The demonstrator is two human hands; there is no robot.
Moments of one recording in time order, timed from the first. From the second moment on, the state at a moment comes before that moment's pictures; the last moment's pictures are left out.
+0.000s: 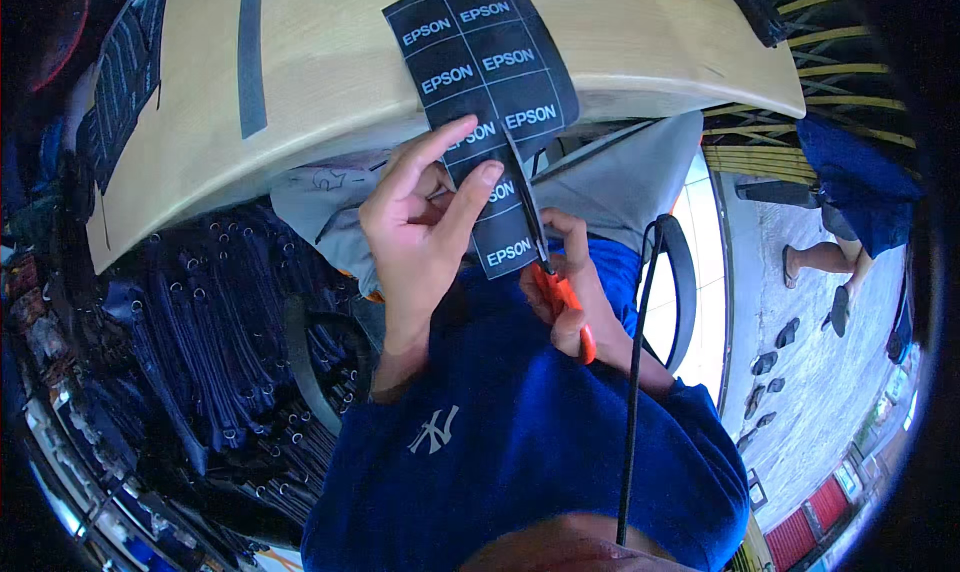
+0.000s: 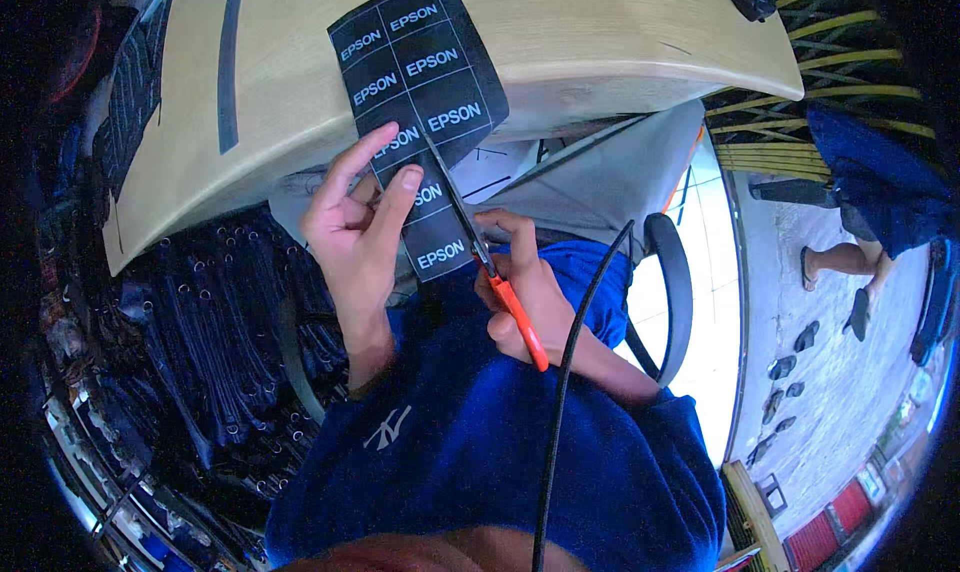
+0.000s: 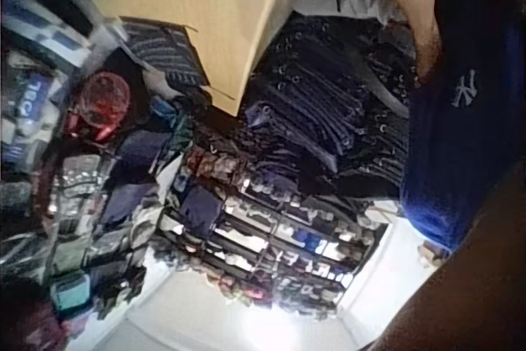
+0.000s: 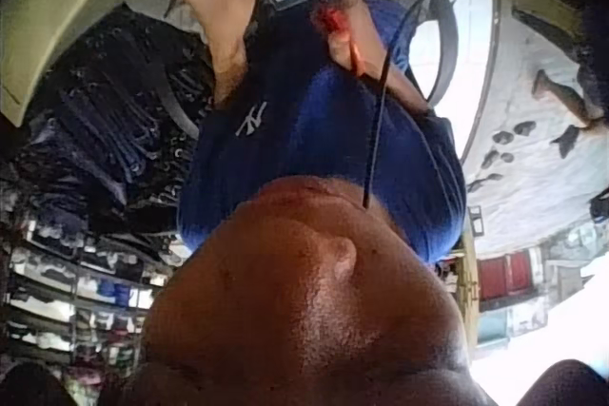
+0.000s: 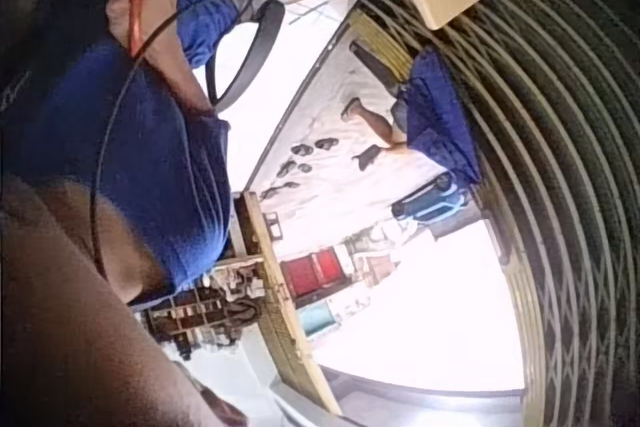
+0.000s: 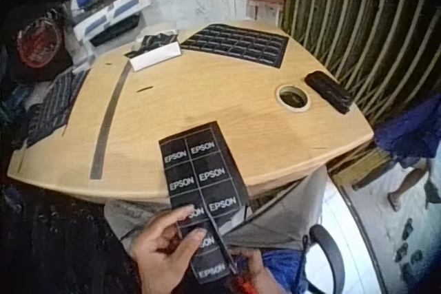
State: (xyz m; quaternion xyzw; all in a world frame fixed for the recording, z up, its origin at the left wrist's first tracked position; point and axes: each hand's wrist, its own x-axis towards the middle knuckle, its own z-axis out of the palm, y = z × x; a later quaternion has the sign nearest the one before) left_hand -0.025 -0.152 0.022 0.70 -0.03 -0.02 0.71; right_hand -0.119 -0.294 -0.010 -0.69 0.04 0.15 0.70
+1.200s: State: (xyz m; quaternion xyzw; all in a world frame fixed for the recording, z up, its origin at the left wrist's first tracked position) left_hand -0.033 -0.161 0.034 0.64 -0.05 -0.04 0.76; right_hand -0.111 -0.295 -0.002 -0.71 0.03 0.10 0.69
